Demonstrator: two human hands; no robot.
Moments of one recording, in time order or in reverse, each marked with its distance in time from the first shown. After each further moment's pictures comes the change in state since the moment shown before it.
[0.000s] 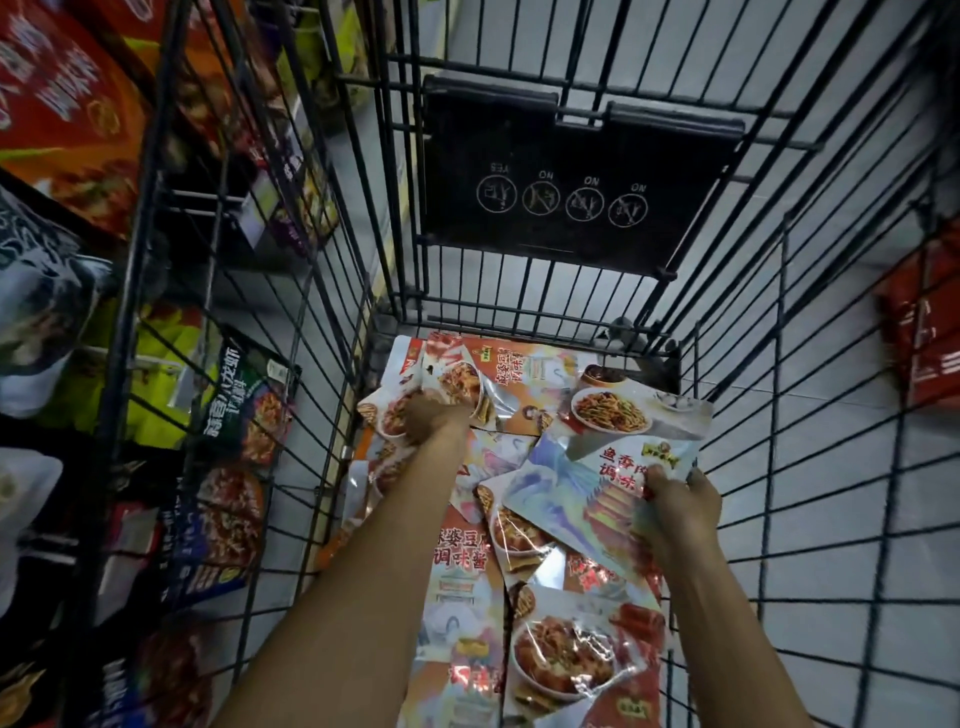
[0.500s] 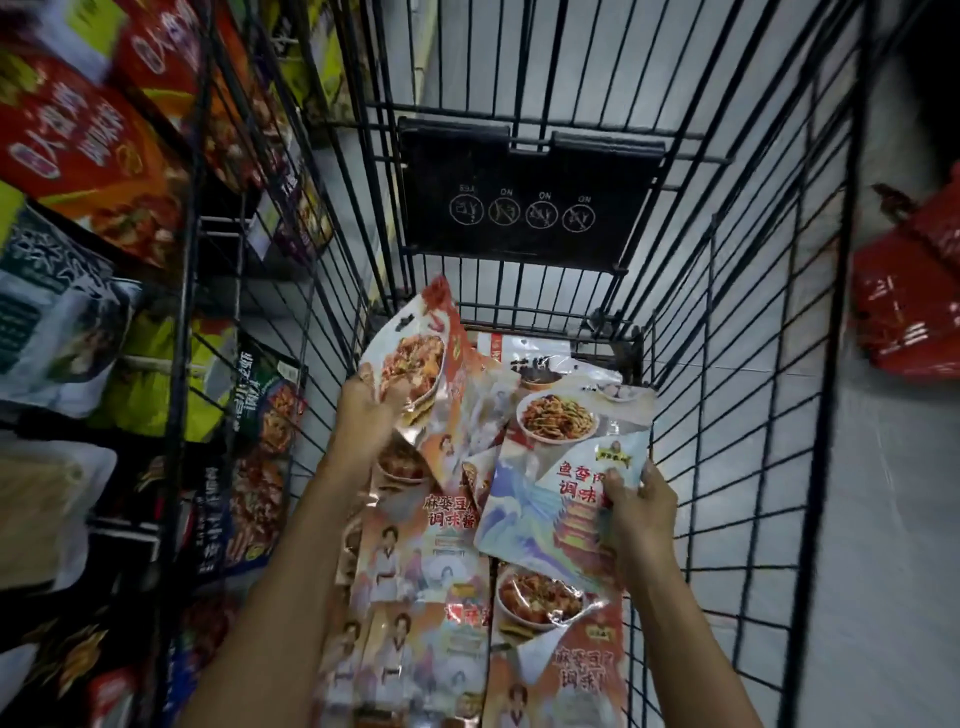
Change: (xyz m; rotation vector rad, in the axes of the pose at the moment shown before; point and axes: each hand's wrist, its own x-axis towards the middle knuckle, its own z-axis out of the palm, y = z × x) left_hand -0.079 0.012 -0.108 0.079 -0.143 0.596; right_hand -0.067 0.000 -0.035 -0.160 -0.156 -0.137
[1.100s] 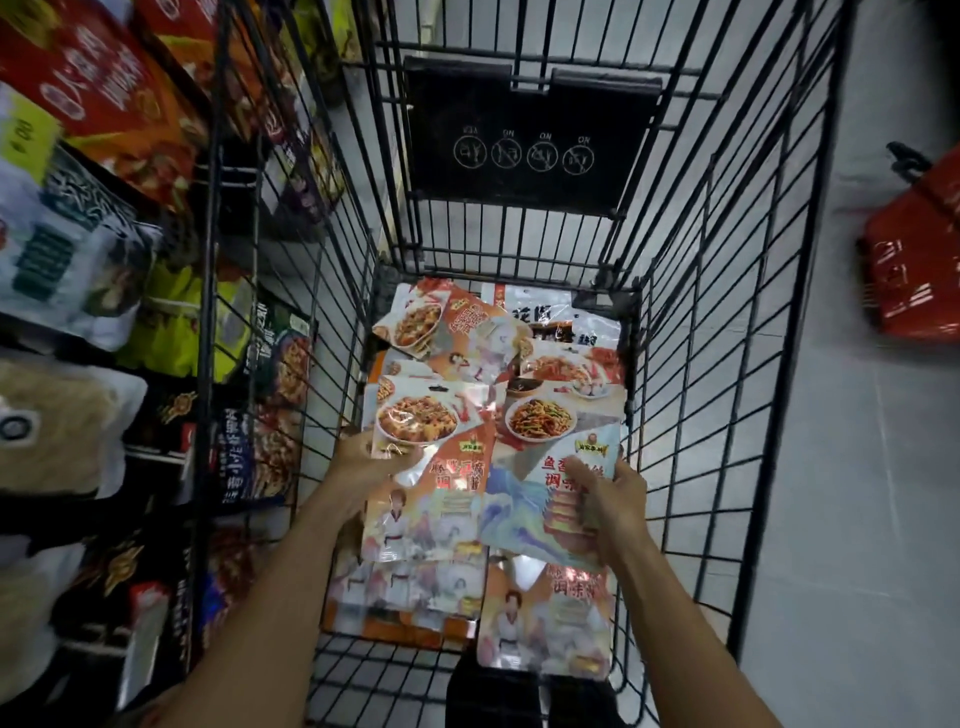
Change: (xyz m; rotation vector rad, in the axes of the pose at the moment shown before) left_hand -0.067 -0.102 -0.022 -0.031 -0.179 -0.422; right_hand -0.035 0.046 -0.016 0.030 -0.152 0.180
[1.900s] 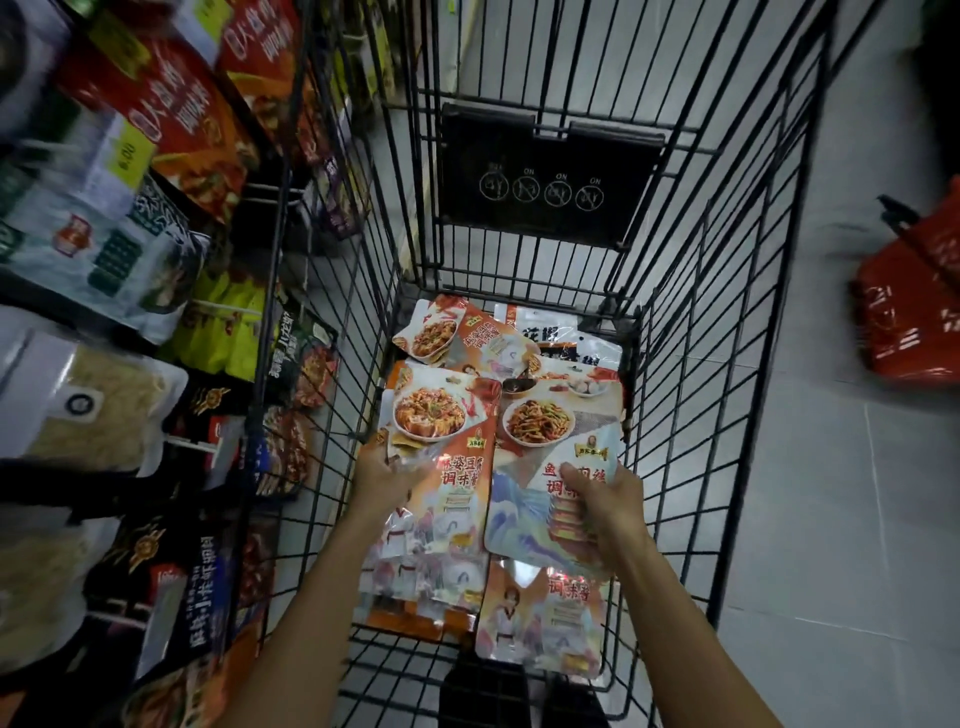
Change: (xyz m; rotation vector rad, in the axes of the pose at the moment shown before) left_hand -0.043 -0.003 0.013 -0.022 0.163 0.107; right_hand -0.023 -0.020 -0.002 -0.096 -0.060 -0.043
